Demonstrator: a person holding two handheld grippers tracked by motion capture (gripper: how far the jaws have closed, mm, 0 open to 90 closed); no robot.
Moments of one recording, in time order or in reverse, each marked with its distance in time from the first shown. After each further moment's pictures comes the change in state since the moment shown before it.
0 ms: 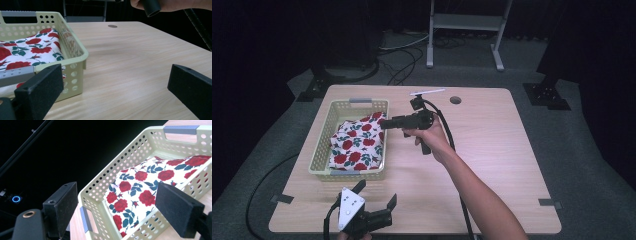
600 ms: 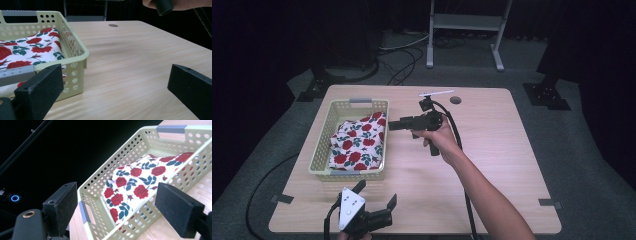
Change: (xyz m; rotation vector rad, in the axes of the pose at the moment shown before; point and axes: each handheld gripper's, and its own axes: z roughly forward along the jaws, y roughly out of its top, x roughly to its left) left arm 0.000 -0.001 0.001 0.004 0.003 0.002; right arm -0.003 -0.006 -0.022 -0.007 -0.012 -0.001
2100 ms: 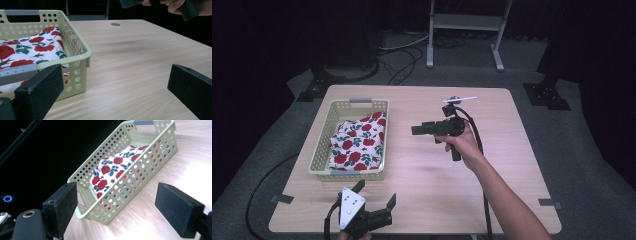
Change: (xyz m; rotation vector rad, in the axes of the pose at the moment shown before) left arm 0.001 -0.001 0.001 0.007 0.017 0.009; right arm -0.023 -0.024 -0.052 -0.002 -0.060 0.029
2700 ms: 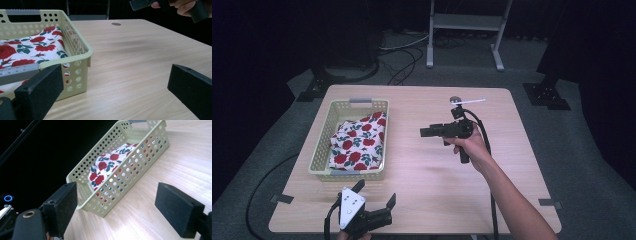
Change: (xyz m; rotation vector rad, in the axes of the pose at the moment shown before) left arm 0.001 0.000 0.001 0.001 0.005 -0.001; right arm -0.009 -0.009 -0.020 0.000 -0.007 0.017
